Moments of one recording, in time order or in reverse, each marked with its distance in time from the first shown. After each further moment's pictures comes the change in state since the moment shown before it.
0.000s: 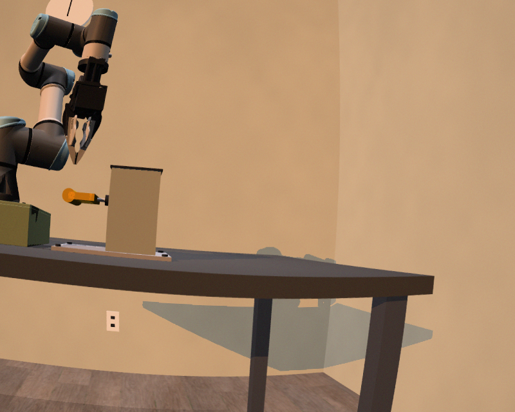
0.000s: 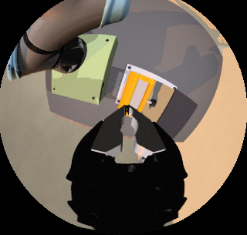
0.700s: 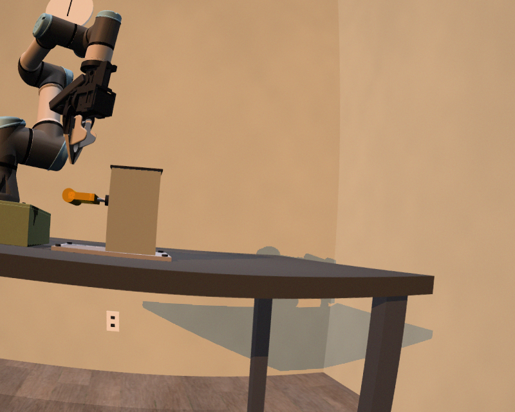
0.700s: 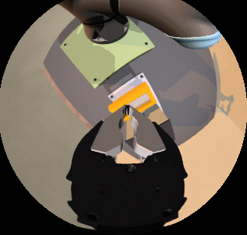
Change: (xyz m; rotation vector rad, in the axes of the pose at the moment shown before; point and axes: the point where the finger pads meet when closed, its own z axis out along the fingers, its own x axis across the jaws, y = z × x) arm -0.008 -0.003 0.000 0.011 -0.025 -0.643
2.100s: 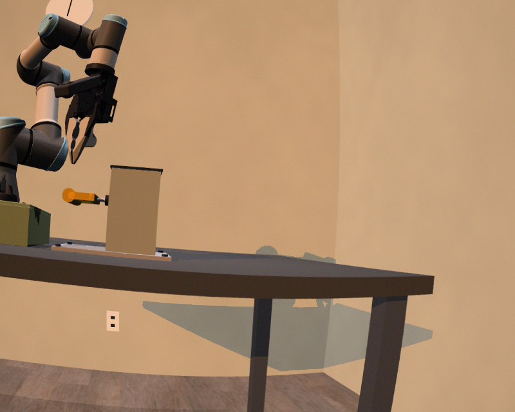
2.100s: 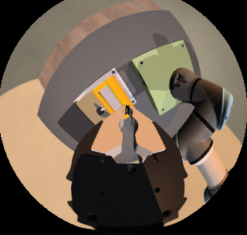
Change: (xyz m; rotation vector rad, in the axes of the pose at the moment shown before) arm -0.003 0.007 0.000 0.050 0.006 -1.632
